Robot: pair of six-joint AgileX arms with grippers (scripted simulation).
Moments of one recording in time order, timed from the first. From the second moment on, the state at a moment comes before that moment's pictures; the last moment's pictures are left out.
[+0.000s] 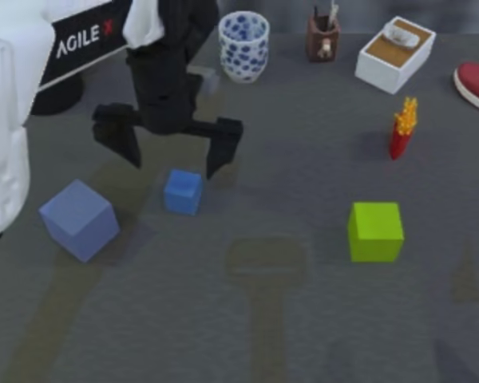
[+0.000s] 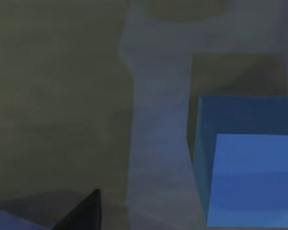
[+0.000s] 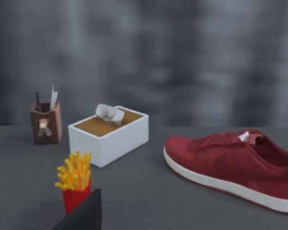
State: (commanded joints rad) left arm -0.44 2.35 1.98 -1.20 0.00 -0.19; right arm 0.00 0.00 0.00 0.00 0.00 0.00
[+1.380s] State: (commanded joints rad) left arm -0.44 2.42 1.82 -0.98 0.01 -0.19; right arm 0.00 0.00 0.00 0.00 0.00 0.00
